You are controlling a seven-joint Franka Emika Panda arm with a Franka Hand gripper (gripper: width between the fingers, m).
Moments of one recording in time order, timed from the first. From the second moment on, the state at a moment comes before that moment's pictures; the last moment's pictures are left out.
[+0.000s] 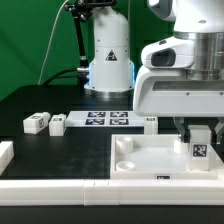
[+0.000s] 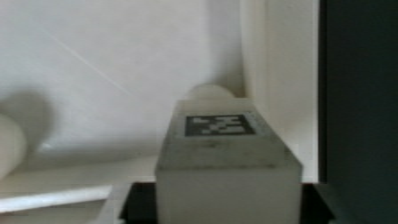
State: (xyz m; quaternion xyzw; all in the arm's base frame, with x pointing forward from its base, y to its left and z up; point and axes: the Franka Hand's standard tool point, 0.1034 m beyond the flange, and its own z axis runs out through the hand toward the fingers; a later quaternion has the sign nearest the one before) arm 0.625 0.121 0.072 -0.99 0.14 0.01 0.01
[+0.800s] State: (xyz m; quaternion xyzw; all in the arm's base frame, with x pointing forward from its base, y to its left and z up) arm 0.625 0.118 0.072 -0.87 0.50 0.01 0.02
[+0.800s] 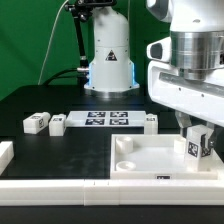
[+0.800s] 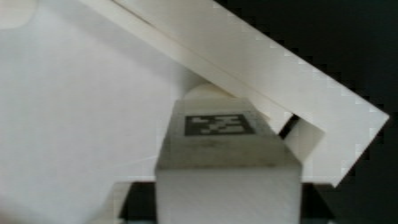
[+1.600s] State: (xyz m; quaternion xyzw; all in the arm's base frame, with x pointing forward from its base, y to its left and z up) arm 0.625 0.119 0.072 -0.97 0.23 0.01 0.02
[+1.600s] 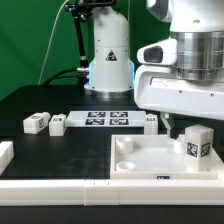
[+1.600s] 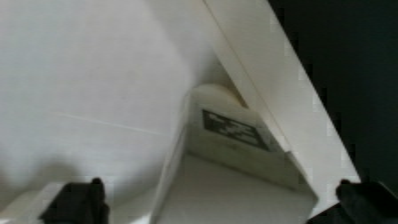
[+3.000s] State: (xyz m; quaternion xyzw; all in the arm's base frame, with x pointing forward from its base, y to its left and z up) arm 0.625 0.121 0.072 -0.98 -0.19 0.00 0.00
